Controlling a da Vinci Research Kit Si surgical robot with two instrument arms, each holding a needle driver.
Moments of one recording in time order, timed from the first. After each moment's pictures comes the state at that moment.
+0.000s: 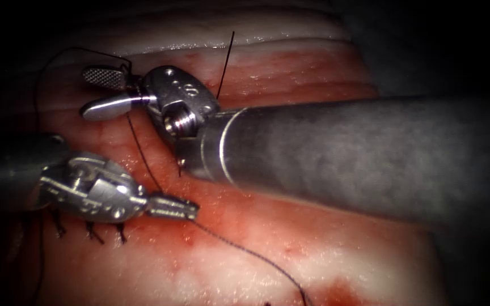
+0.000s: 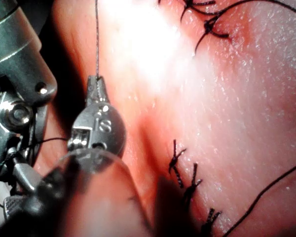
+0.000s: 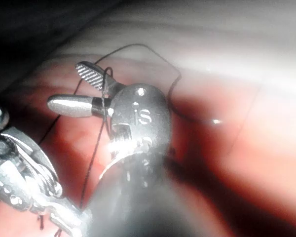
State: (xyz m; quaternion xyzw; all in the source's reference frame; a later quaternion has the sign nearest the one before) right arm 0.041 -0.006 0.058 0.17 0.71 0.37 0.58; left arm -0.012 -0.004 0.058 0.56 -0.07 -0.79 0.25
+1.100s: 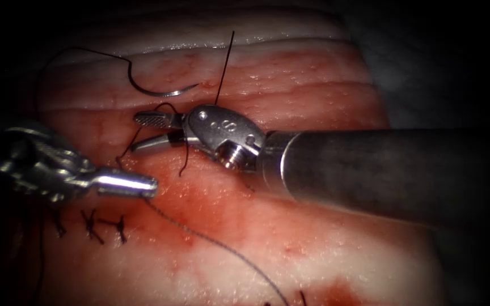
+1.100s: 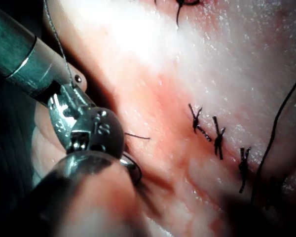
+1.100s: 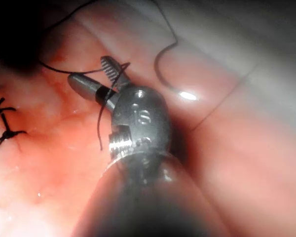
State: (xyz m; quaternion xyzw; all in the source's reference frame) right arm 0.038 -0.010 0.063 0.19 0.63 0.31 0.68; left arm -0.010 -0.001 0.051 0.60 -0.19 -0.71 0.33
